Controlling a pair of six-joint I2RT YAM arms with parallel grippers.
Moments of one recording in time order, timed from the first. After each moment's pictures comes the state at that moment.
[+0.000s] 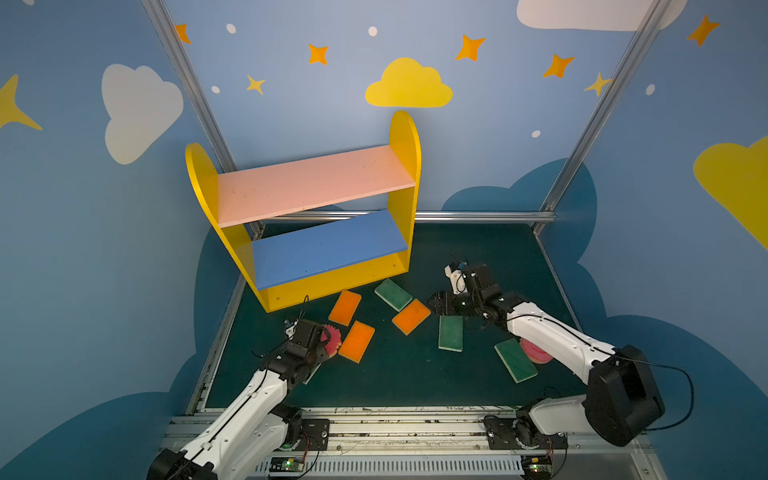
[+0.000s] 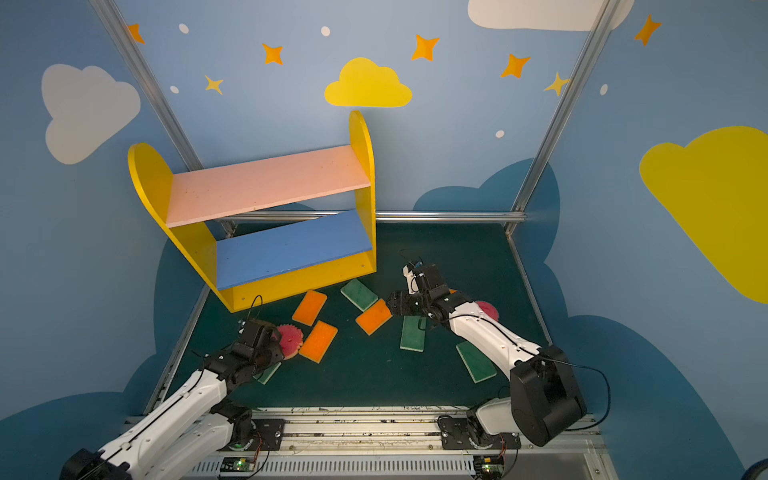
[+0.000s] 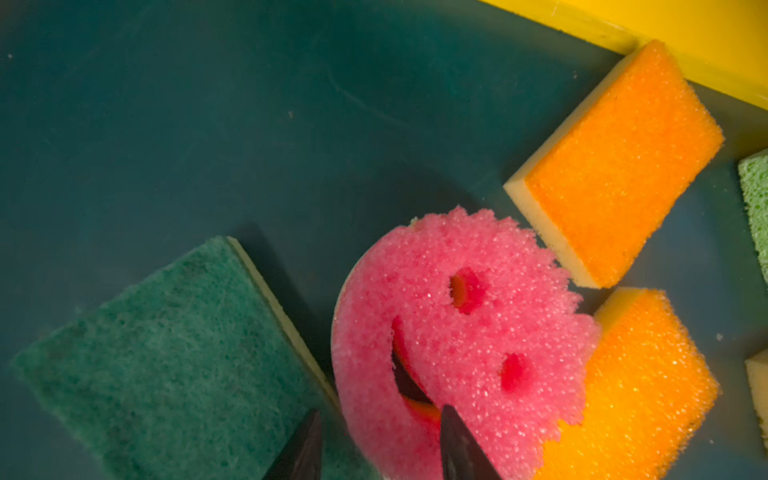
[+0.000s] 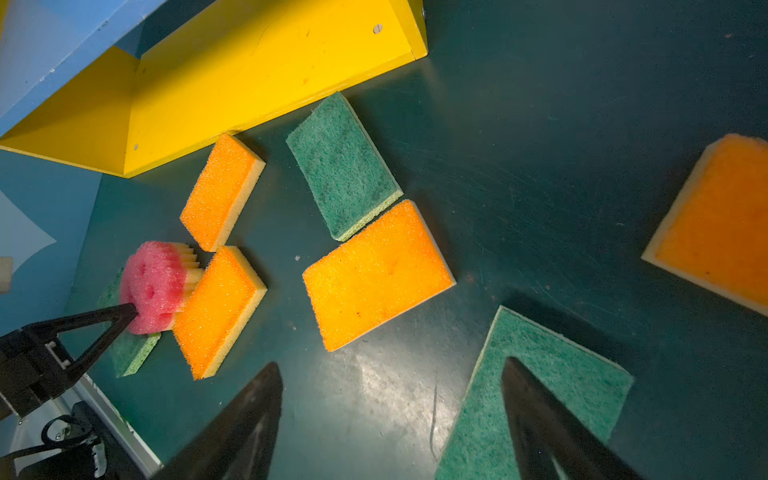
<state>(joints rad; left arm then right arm) -0.33 0.84 0.38 -0.60 -0.21 -0.83 0.54 1.39 0.91 -0.37 -0.22 0.41</state>
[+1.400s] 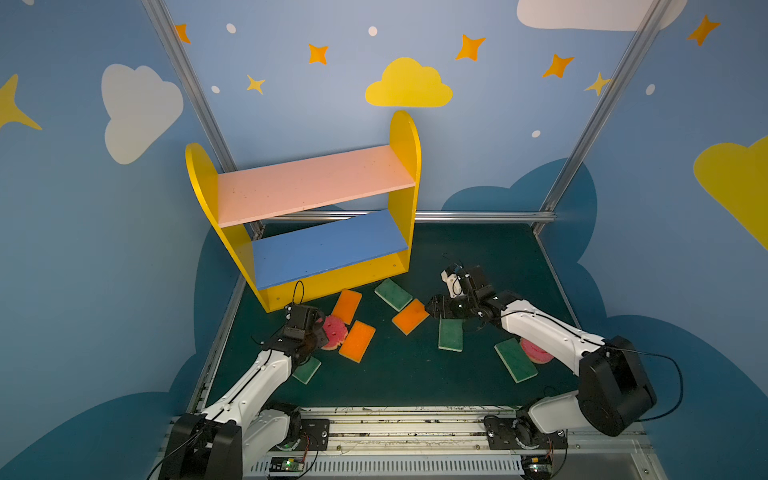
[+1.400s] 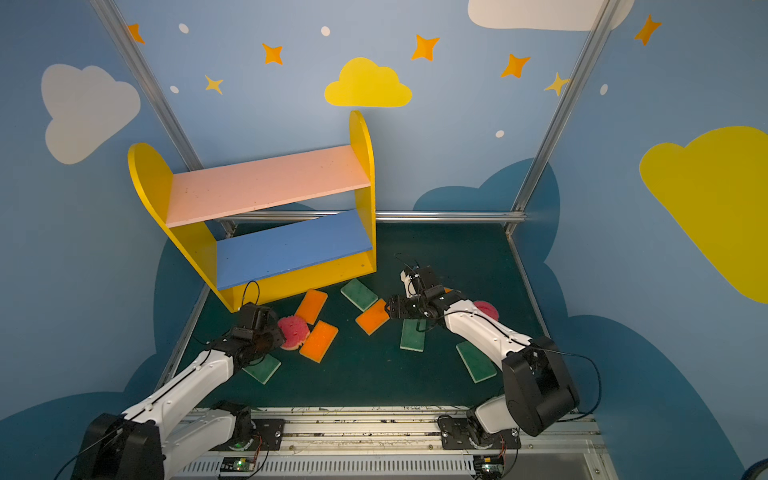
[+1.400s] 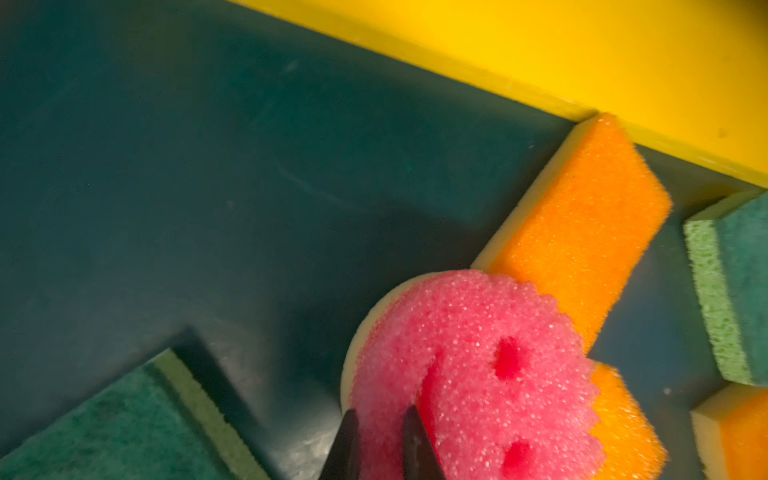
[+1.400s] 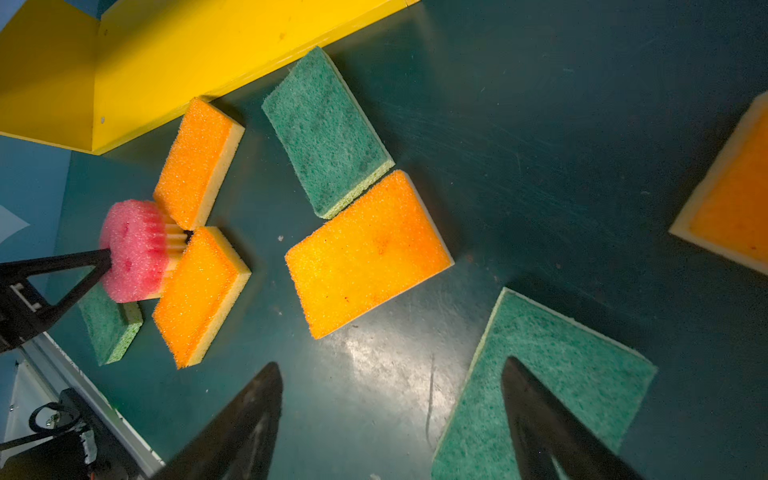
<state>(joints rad) -0.19 1.04 0.46 -0.41 -0.09 -0.70 0.55 1.44 0.92 -0.39 -0.23 0.41</state>
